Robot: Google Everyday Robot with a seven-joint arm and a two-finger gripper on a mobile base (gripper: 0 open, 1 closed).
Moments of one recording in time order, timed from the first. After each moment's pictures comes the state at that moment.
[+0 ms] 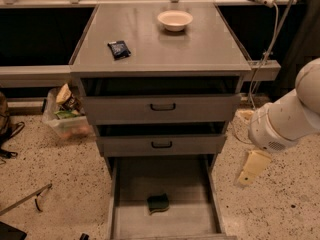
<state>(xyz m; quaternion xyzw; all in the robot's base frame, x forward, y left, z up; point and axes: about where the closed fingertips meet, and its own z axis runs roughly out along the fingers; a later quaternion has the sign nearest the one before) 0.450 -0.205 0.780 -0.61 0.76 0.04 0.20</state>
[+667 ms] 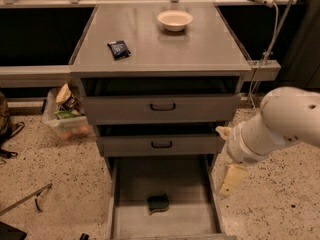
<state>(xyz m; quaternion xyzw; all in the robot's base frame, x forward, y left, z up) 0.458 -0.177 0.710 -0.64 0.74 0.05 0.19</state>
